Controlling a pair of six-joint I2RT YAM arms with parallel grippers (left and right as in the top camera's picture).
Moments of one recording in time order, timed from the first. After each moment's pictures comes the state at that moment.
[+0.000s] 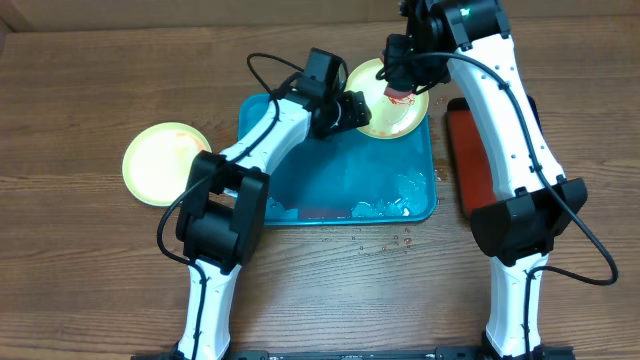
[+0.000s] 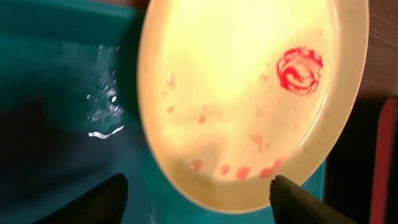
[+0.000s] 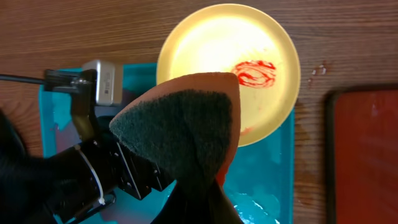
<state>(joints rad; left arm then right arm) -0.42 2.27 1.74 -0.47 0.29 -0.63 0.30 2.23 2.47 -1.43 -0.07 0.36</state>
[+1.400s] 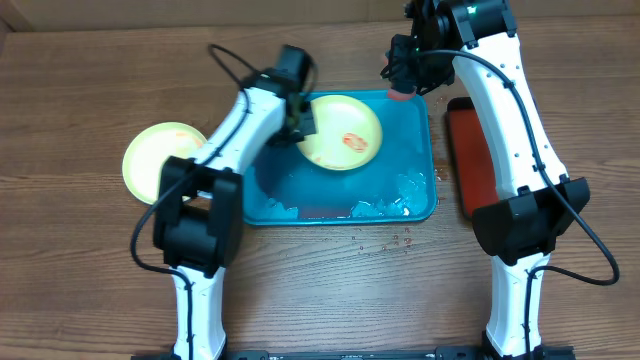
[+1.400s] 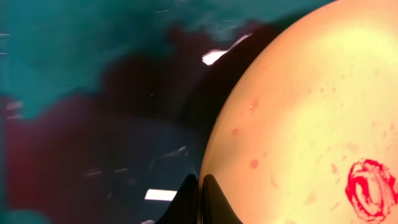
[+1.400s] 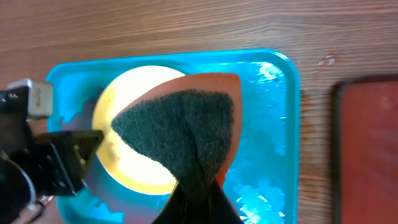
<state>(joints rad) -0.31 2.19 1.76 -0.90 0.01 -0.51 0.29 2.23 2.47 -1.45 -0.11 0.36</state>
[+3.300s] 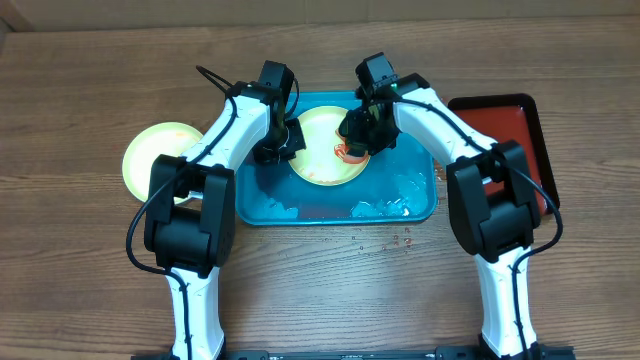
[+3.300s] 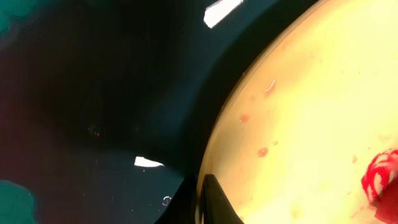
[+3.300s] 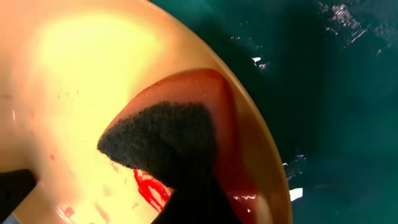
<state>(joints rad) -0.27 2.18 1.63 -0.90 0.11 -0.52 0.40 2.30 1.80 -0.82 -0.27 0.46</state>
